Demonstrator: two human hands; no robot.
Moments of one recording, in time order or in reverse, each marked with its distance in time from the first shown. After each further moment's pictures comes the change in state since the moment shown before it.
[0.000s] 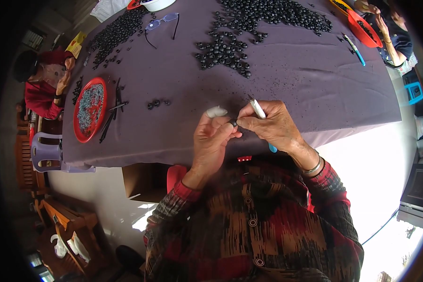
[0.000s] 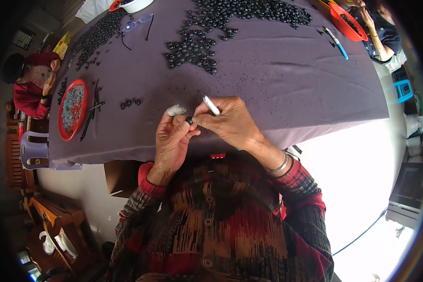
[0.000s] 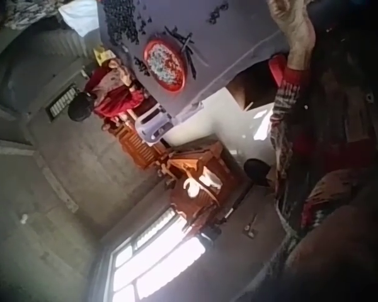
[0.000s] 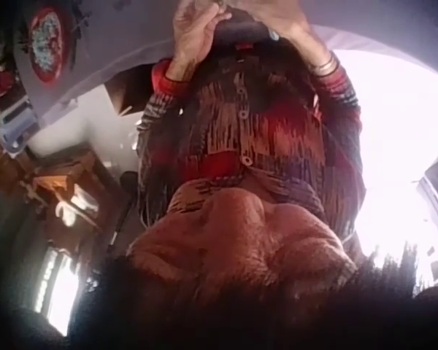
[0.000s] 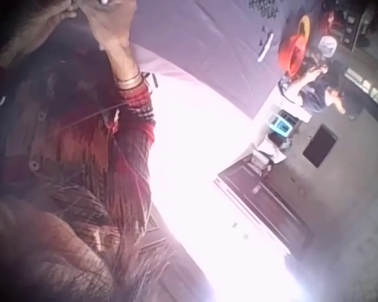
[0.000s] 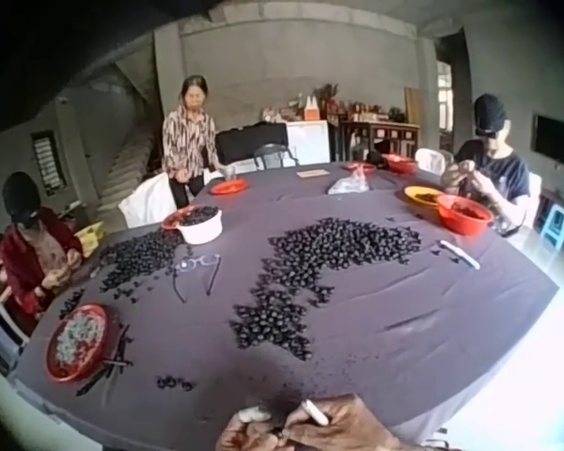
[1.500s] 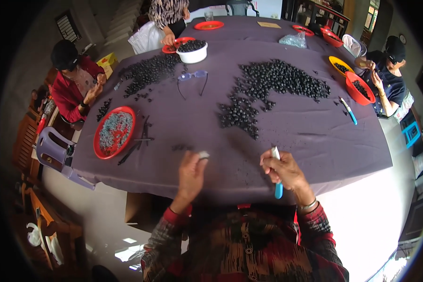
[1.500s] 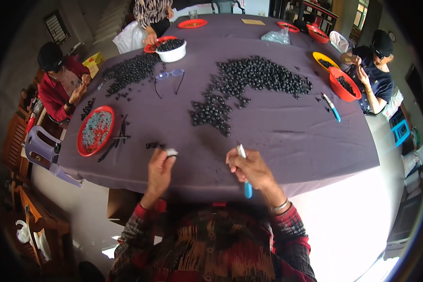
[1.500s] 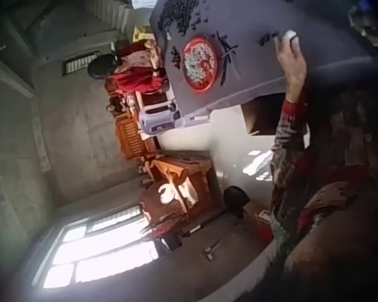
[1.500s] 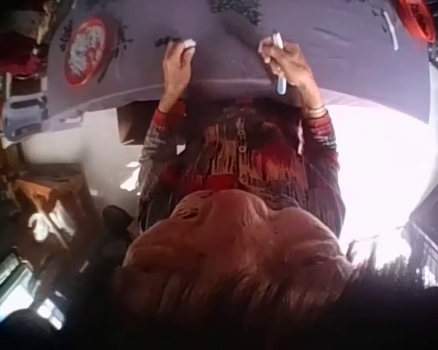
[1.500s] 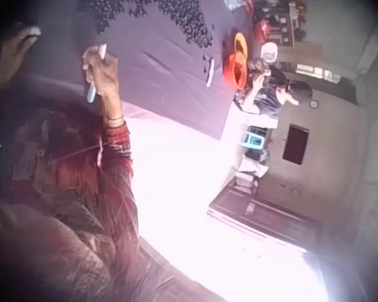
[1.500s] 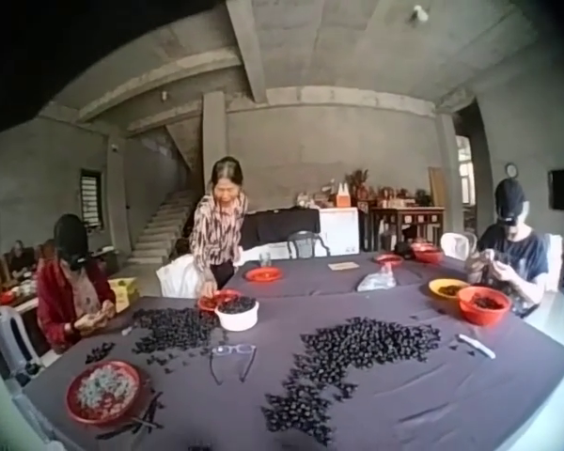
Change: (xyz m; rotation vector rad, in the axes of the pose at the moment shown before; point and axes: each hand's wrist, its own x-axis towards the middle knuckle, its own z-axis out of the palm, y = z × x) left_hand 0.015 0.057 -0.053 1.303 0.170 0.643; right_hand 0.003 -0.014 -0.033 0.177 0.035 0.245
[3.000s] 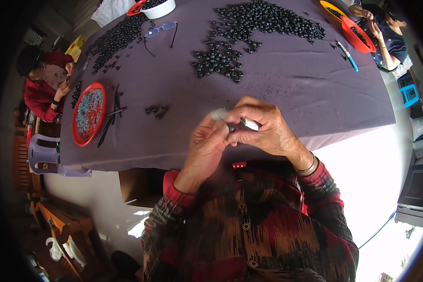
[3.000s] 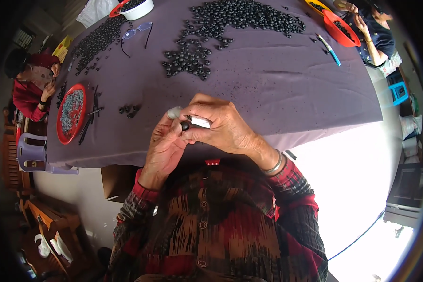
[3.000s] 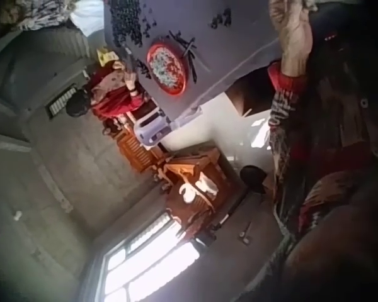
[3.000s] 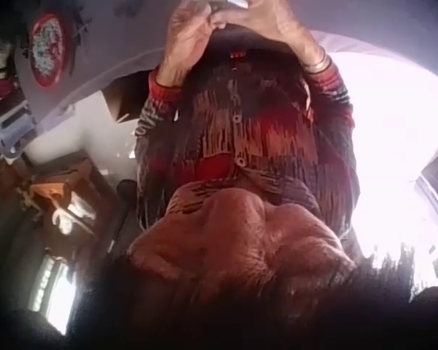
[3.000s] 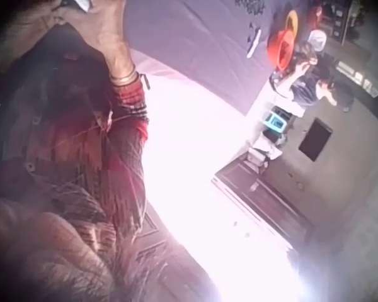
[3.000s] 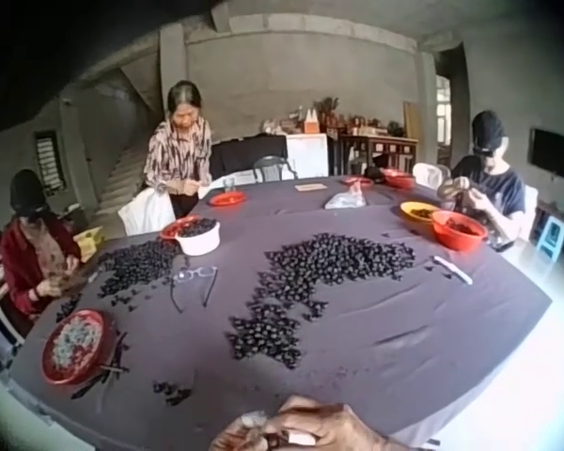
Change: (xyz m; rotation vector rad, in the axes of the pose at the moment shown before) left_hand -0.007 0.065 0.043 -1.416 -0.356 -0.576; right_hand 0.004 0.006 0.031 -0.310 -0.175 -0.639
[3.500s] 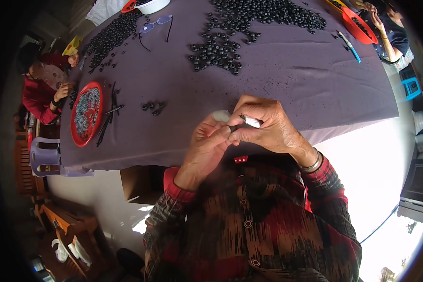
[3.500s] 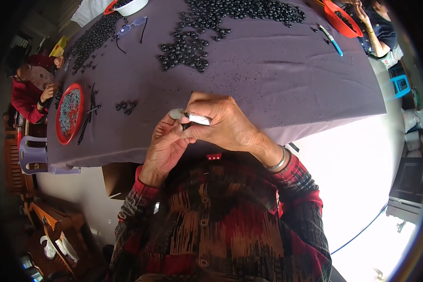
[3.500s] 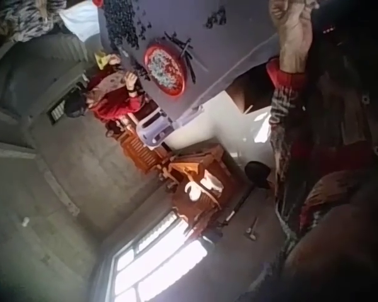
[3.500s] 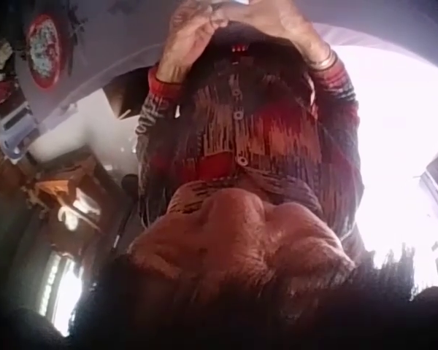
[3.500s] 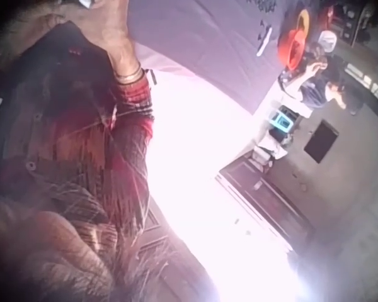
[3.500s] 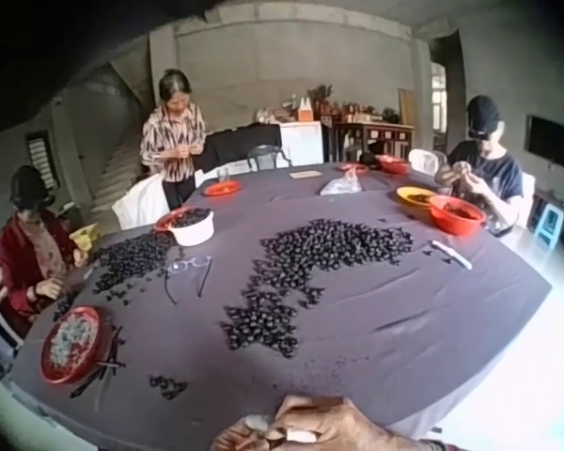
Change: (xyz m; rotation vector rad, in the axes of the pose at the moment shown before) left_hand -0.005 -0.002 -0.002 -0.024 -0.019 -0.094; right_hand -0.005 0.003 -0.004 -0.112 -0.054 -0.053
